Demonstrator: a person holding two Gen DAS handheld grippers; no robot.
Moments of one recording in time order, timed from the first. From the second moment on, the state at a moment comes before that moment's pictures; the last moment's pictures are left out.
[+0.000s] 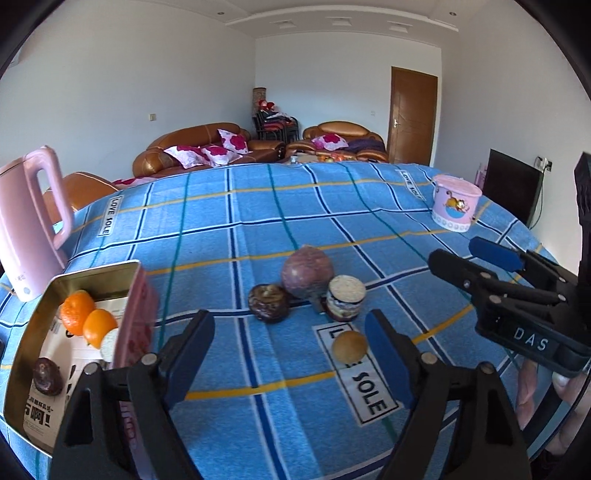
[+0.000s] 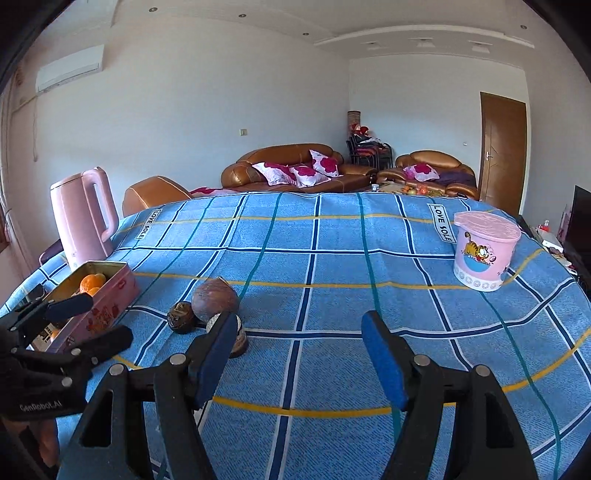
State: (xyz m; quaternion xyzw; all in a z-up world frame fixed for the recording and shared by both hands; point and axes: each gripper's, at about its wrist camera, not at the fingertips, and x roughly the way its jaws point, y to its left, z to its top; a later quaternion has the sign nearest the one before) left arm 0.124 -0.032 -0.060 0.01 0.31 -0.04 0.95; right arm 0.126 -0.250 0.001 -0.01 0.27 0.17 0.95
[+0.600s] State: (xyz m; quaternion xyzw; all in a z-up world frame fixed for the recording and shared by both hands) left arm 0.156 -0.027 -0.072 0.01 0.35 -0.05 0.93; right arm 0.141 -0.242 -0.001 0.01 0.28 0.19 0.94
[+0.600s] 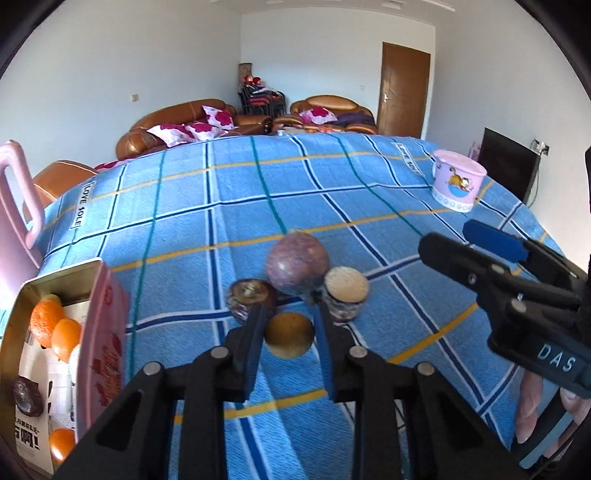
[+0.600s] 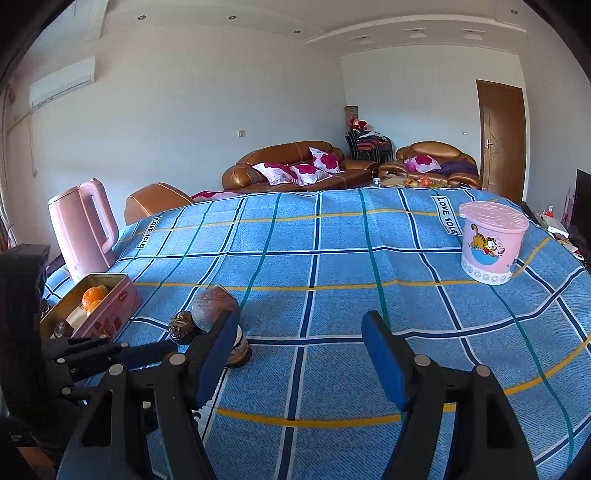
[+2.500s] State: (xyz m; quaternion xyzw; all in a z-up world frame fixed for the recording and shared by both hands) left arm 0.144 0.010 -0.060 -0.04 0.28 0.01 0.96; right arm 0.154 -0.184 -0.007 -0.04 0.29 0.27 0.92
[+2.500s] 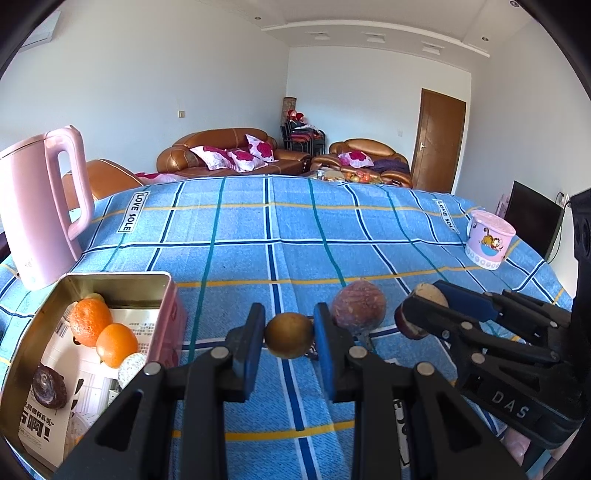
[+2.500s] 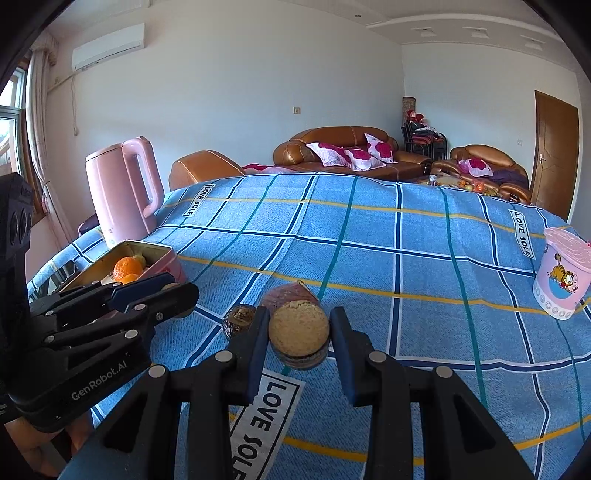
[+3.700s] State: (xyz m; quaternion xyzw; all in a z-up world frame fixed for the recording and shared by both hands) left arm 0.125 0.005 -0.049 -0.02 0.22 0.02 0.98; right arm 0.128 -0.199 0.008 -0.03 0.21 0.26 0.94
